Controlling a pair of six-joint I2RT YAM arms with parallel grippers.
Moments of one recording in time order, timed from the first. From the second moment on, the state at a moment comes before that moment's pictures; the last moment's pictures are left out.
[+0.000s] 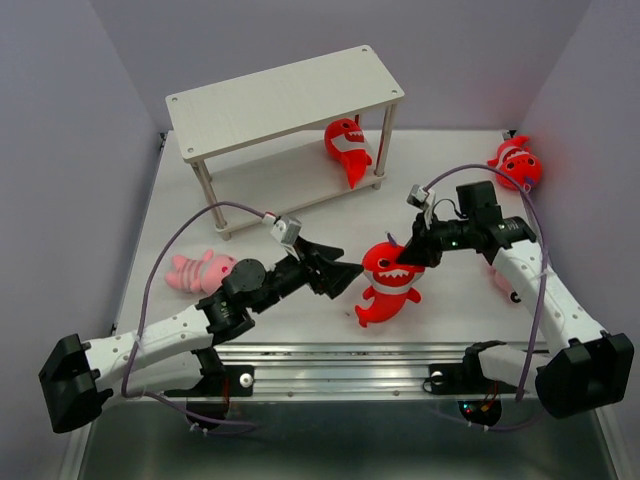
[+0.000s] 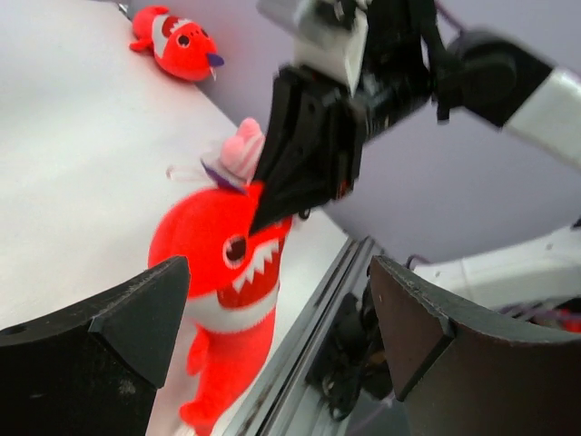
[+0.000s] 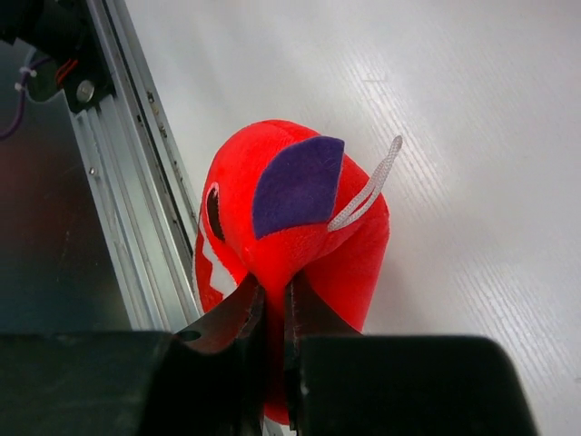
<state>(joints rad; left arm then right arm) -0.99 0.92 0.53 0.53 0.01 -0.66 0.23 1.13 0.98 -0.77 -0.91 -0.43</state>
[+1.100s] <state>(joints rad) -1.27 1.23 0.60 0.40 -0.37 -0.27 0.18 1.27 1.23 -0.73 -1.04 -0.13</state>
